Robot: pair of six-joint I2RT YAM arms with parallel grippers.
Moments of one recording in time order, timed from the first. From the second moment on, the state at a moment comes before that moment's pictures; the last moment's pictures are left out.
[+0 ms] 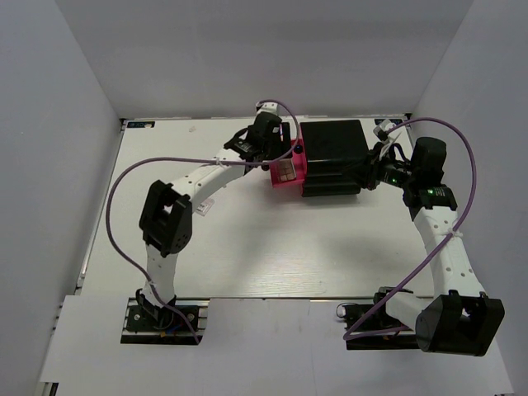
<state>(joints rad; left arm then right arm) -0.66 1.99 1.74 -0.33 -0.23 -0.47 -0.03 1.11 1.00 -0.29 -0.95 -0.16</state>
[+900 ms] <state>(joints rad) -0.62 2.10 1.82 -0.39 -0.10 -0.65 -0.03 1.10 0.98 -0.28 -0.96 -0.16</state>
